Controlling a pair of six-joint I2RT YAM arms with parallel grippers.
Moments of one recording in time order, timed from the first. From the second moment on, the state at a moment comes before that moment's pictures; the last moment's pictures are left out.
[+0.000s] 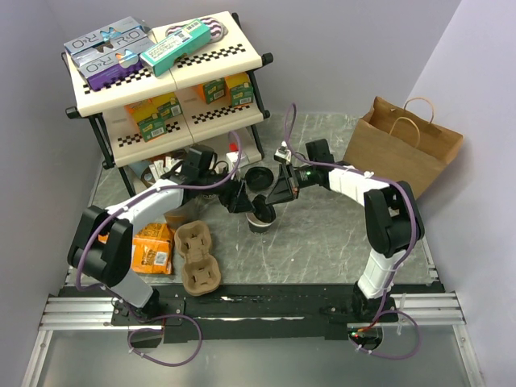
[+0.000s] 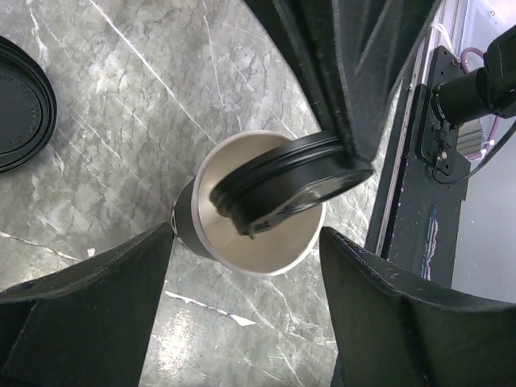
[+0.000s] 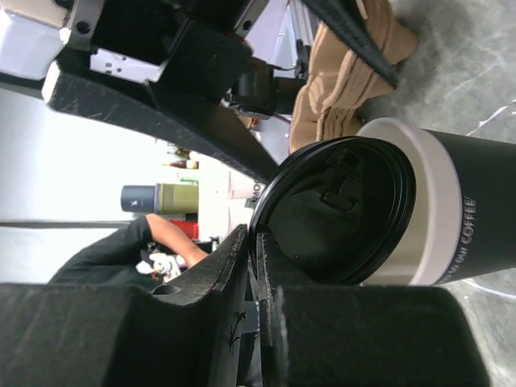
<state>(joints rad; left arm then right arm) -0.47 1.57 1.05 -0.18 0.85 0.07 0.31 1.79 1.14 -0.19 -1.42 0.50</state>
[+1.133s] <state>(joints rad) -0.48 1.61 1.06 -0.11 0.85 0.05 0.29 1.81 1.22 -0.47 -1.25 0.26</state>
